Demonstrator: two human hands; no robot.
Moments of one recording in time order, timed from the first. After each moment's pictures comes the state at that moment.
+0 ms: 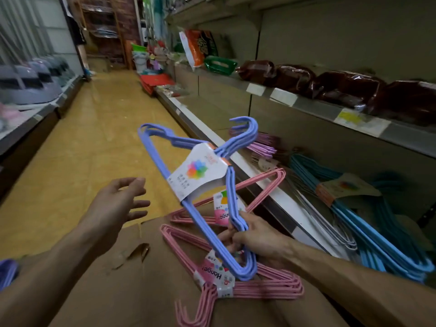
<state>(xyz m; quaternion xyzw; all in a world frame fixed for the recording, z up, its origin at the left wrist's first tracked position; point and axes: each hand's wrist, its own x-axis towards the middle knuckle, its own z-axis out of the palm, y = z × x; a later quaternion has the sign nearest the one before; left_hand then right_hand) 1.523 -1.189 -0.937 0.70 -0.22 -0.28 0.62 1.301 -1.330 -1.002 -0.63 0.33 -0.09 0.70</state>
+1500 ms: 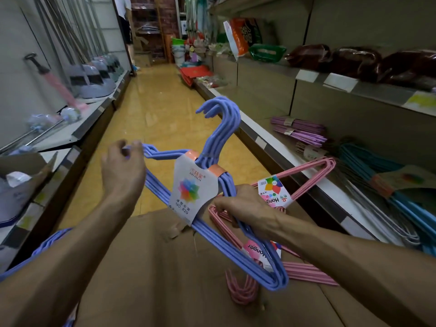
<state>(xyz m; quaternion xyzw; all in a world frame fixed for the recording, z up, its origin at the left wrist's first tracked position) 1.582 -1.124 -0.916 0.81 -0.19 0.04 0.56 1.403 -1.248 -0.962 -0.72 0.35 -0.12 0.59</state>
